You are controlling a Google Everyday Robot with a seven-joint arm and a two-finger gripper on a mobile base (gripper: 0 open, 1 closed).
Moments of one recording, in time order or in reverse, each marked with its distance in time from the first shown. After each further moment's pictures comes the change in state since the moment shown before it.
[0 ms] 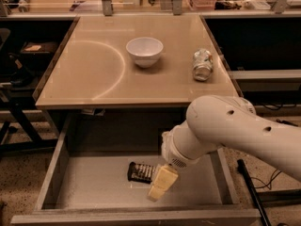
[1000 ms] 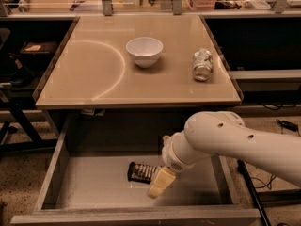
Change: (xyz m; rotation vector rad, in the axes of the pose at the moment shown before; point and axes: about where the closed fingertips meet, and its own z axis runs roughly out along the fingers) arm 0.021 -0.027 0.051 0.043 -0.026 0.021
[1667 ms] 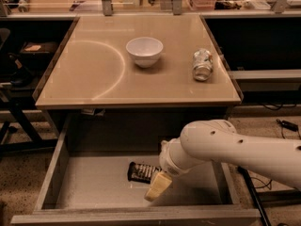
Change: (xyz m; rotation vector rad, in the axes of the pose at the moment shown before) arm 0.010 0.001 0.030 -0.001 -0.004 0.021
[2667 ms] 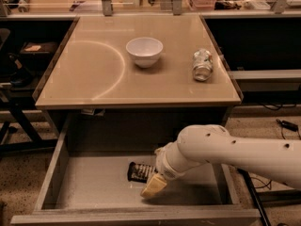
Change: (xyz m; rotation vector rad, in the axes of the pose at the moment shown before) arm -0.002 0.007 0.025 -0.044 -0.030 0.017
